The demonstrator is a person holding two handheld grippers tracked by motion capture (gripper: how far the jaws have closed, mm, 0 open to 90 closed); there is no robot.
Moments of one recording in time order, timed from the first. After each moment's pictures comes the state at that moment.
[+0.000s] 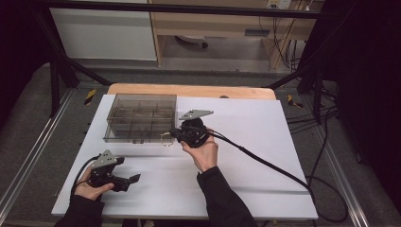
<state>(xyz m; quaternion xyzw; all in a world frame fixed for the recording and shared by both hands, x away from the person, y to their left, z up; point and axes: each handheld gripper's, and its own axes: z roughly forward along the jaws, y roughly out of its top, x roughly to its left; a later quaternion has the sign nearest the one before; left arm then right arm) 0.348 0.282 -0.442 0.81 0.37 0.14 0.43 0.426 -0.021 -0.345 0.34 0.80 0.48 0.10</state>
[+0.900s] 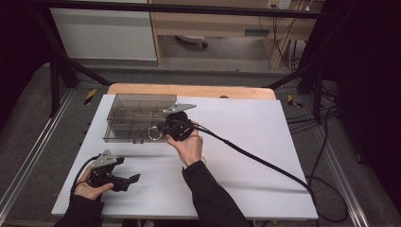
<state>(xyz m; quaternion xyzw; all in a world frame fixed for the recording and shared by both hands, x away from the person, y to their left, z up) 0.348 0.283 -0.441 0.81 0.37 0.13 0.44 0.445 0.021 -0.342 0.33 0.80 0.48 0.11</state>
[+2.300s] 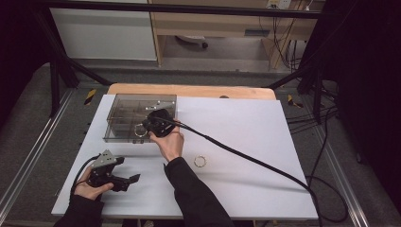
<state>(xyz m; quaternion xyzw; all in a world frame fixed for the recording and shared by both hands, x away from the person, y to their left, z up) 0.349 0.283 -0.442 0.81 0.37 0.13 0.44 0.470 0.075 -0.365 0.34 0.80 0.48 0.11</state>
